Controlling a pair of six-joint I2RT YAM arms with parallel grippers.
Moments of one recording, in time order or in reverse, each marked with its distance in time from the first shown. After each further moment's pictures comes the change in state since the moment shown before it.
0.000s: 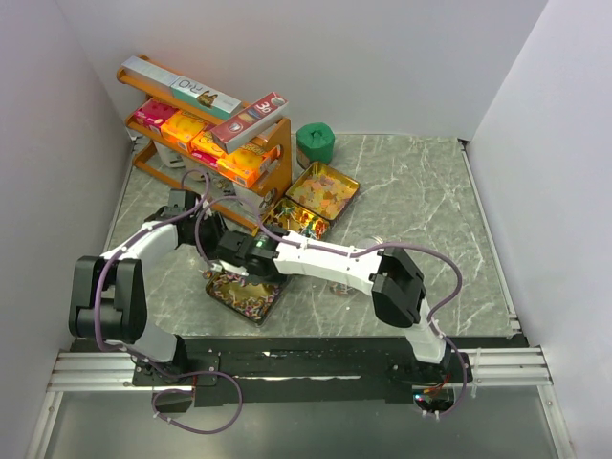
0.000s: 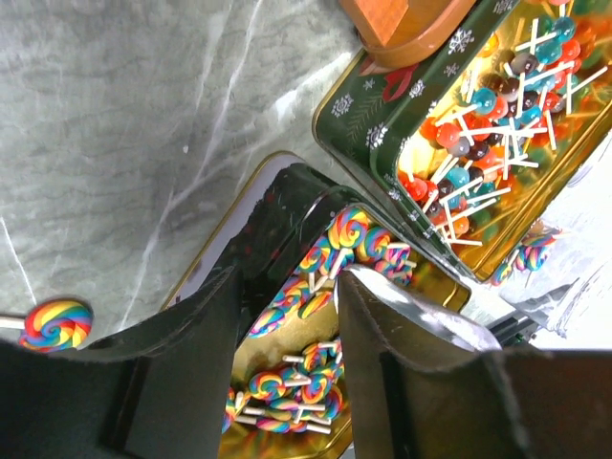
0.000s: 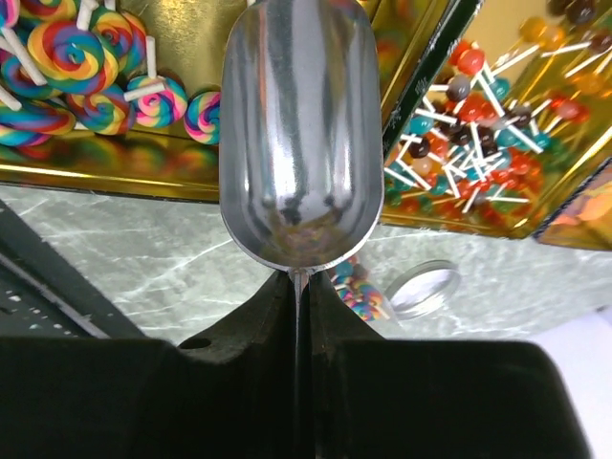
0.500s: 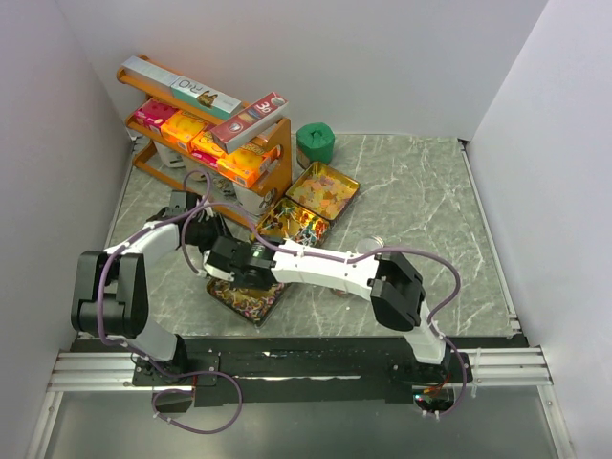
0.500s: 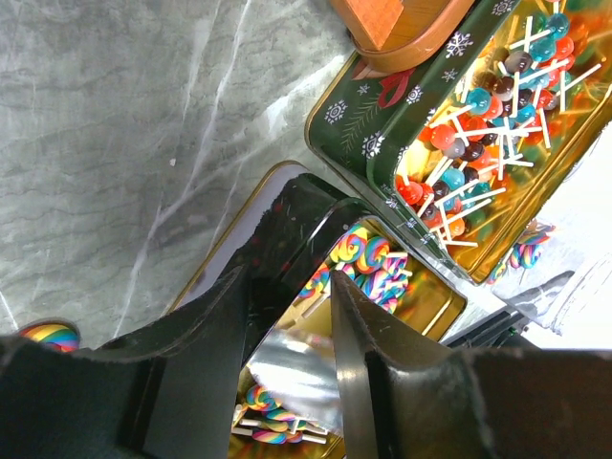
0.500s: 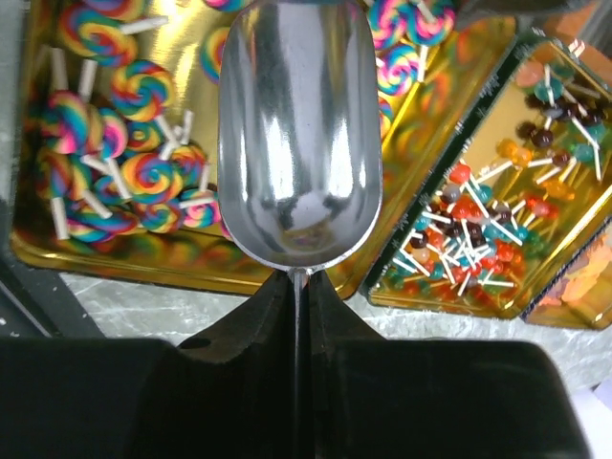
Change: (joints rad) left arm 0.004 0.034 -0.011 0.045 0.037 -0.001; right arm 0.040 -0.005 -0.032 0.199 -0.027 -0.043
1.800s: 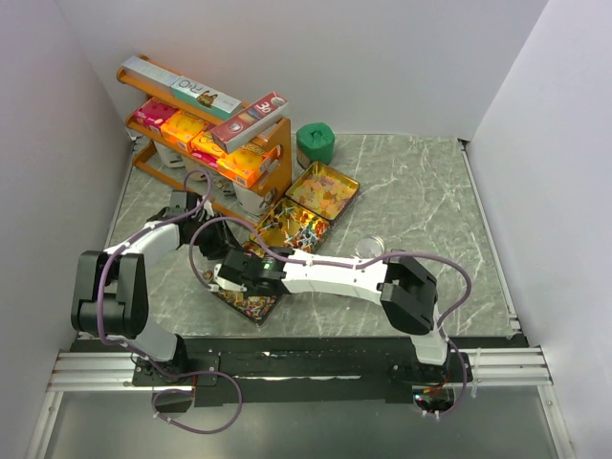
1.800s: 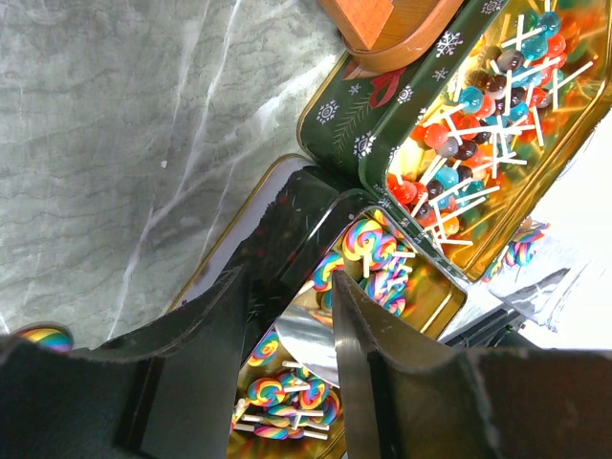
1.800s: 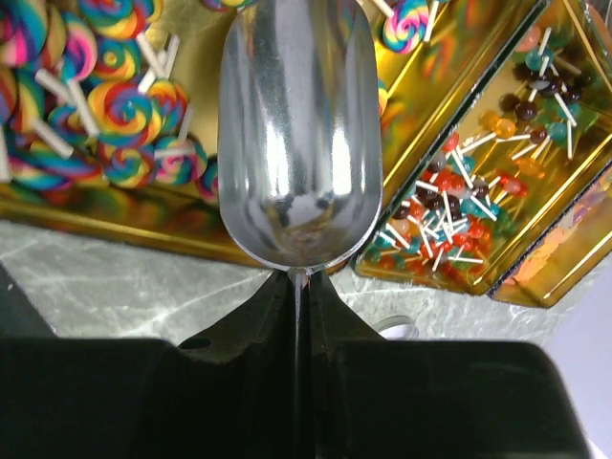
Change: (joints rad) left arm -0.002 0.000 -0.001 0.008 0.010 -0.003; right arm 0.021 -0.102 -0.211 0.096 0.087 -0.116
